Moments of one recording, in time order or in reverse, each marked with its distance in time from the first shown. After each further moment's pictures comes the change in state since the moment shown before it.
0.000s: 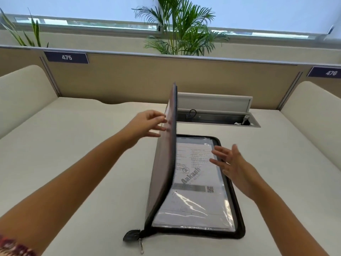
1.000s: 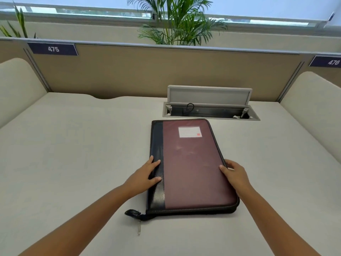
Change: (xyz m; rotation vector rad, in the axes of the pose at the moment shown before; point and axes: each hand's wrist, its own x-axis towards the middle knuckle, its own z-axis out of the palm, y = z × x) left_hand -0.025 -0.164 0.040 0.621 -0.203 -0.097; right_hand 0.047 0.078 -0.021 -0.357 0.456 0.129
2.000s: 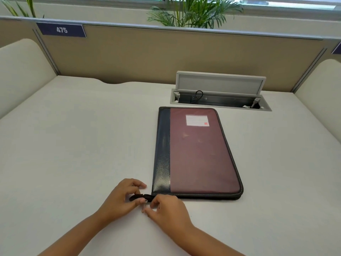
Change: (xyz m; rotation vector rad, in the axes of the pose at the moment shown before) left_hand -0.106 -0.056 0.028 -0.174 0.267 0.205; right_hand -0.159 -0.010 0.145 -0.459 -0.455 -0.458
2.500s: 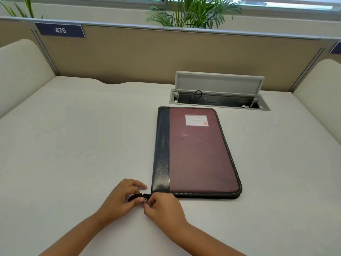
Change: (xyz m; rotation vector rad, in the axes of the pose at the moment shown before) left_hand 0.001 -0.011 0.003 0.013 0.015 0.061; right_hand 0.005 -0.014 0.002 0.057 -0.002 0.057
